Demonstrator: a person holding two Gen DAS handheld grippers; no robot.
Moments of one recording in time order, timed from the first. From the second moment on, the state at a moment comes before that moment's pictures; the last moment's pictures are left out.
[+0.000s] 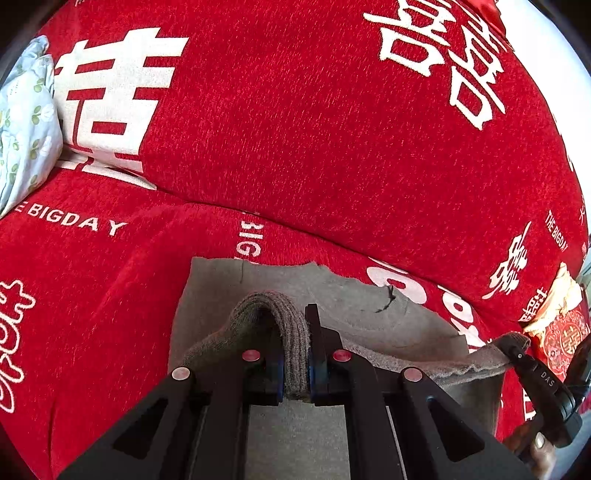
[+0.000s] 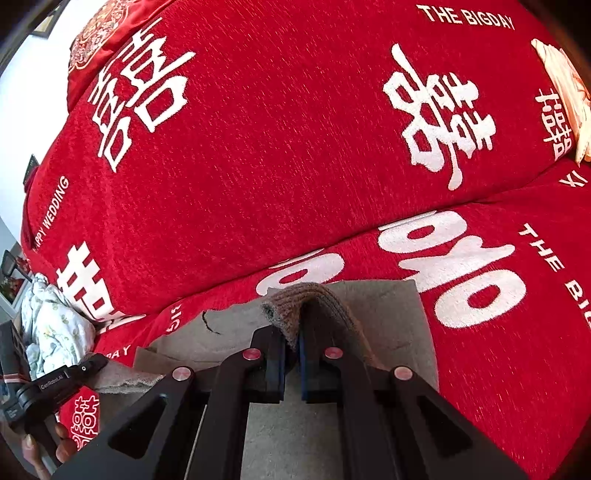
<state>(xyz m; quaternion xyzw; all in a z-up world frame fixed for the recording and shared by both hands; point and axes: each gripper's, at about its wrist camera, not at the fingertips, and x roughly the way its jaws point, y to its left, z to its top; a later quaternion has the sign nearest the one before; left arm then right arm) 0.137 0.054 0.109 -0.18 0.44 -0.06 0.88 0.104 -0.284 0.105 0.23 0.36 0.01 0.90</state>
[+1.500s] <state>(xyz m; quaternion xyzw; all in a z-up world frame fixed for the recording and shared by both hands) 0.220 0.032 0.037 -0.14 0.51 -0.04 0.85 0.183 -0.294 0.024 0.20 0.44 -0.04 0.87</state>
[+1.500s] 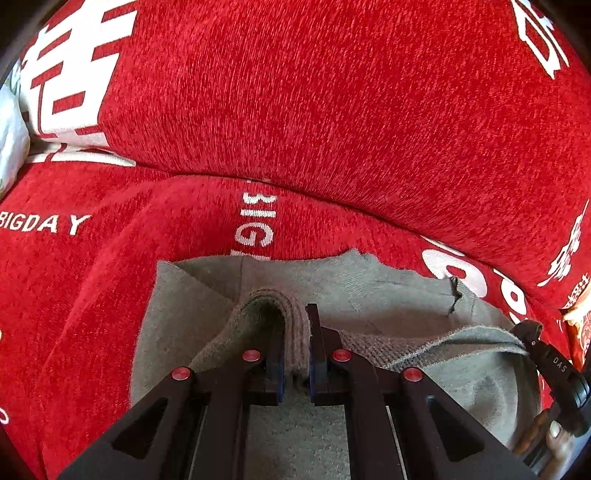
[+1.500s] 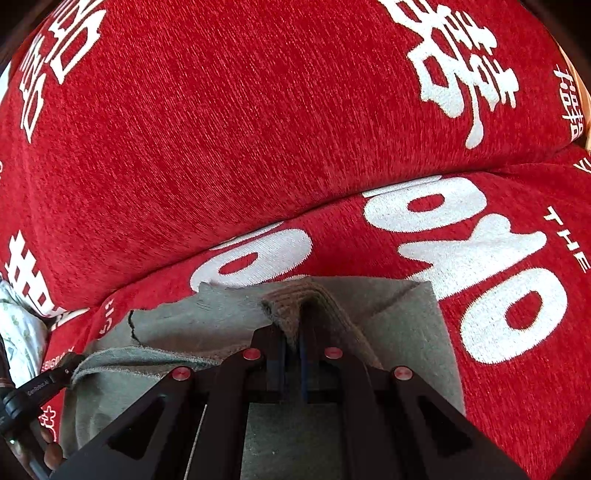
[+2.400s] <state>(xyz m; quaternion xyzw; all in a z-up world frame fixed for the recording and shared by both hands) 0.215 -0.015 0.016 0.02 0.52 -0.04 0.85 0.194 -0.221 0.009 0.01 0.51 0.01 0.86</state>
